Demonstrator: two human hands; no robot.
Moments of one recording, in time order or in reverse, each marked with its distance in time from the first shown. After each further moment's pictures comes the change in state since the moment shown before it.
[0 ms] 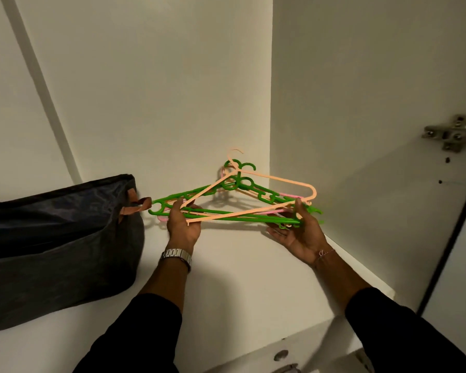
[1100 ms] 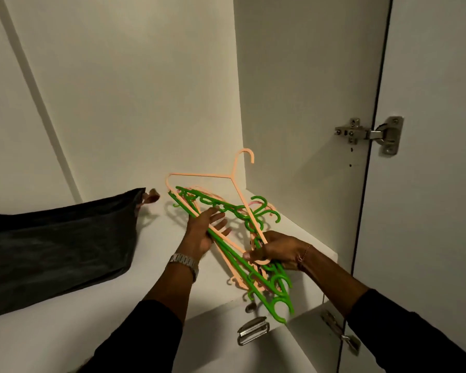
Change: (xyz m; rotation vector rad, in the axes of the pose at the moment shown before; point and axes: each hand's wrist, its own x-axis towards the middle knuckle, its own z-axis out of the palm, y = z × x) left_hand -0.121 -0.060 0.007 0.646 -0.180 -0.160; right_hand -0.141 0.000 0.035 -0.988 -0.197 0.336
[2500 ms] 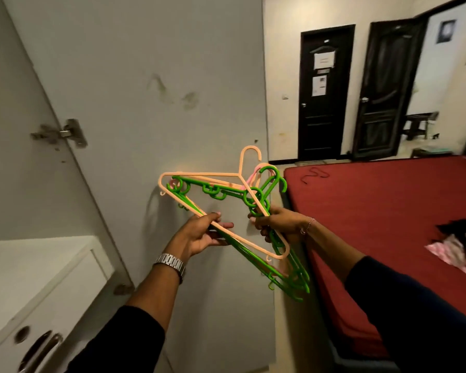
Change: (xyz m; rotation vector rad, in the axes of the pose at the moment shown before) left_hand -0.335 -0.244 0.233 0.590 -1.194 -0.545; right_hand -0.510 0.130 0.093 0.282 1.284 0.126
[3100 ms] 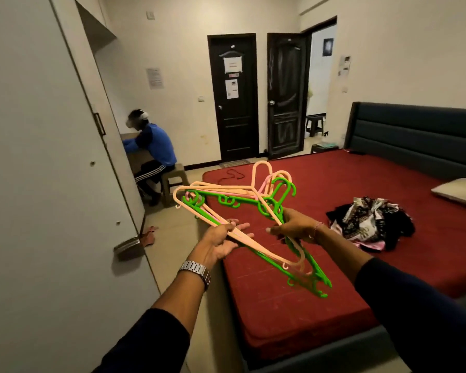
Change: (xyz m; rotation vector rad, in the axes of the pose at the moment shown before) left_hand 0.127 -0.084 0.371 -0.207 -0.375 -0.168; right_hand -0.130 0.101 -0.323 -0.284 0.463 0.142
